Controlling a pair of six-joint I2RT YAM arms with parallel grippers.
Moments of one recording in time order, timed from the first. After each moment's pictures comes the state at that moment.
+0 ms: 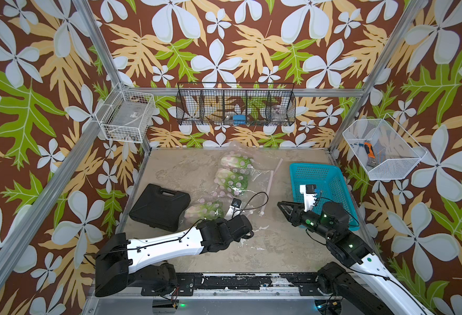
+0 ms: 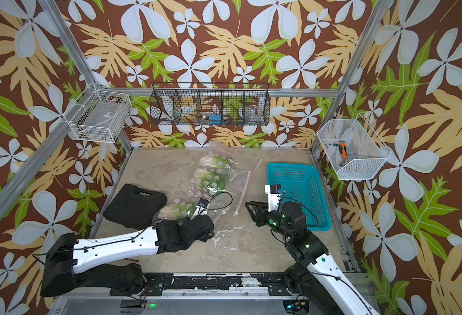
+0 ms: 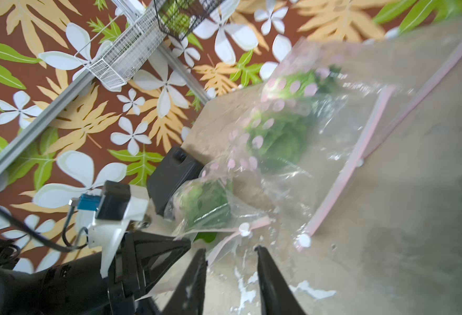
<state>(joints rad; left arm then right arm) -1.16 1.25 0.87 -0.56 -0.54 -0.68 0.49 0.66 0.53 -0.16 -0.34 0.65</state>
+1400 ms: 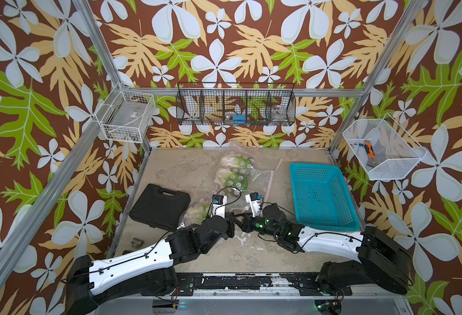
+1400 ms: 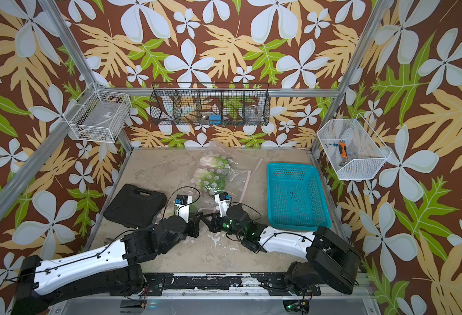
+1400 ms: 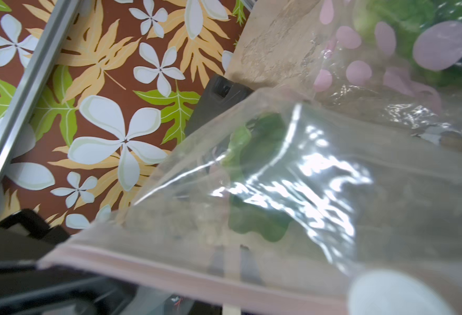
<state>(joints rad) -1.12 0.93 0.68 -0.25 -0.49 -0.70 0.94 1.41 0.60 0.49 -0.15 0.87</state>
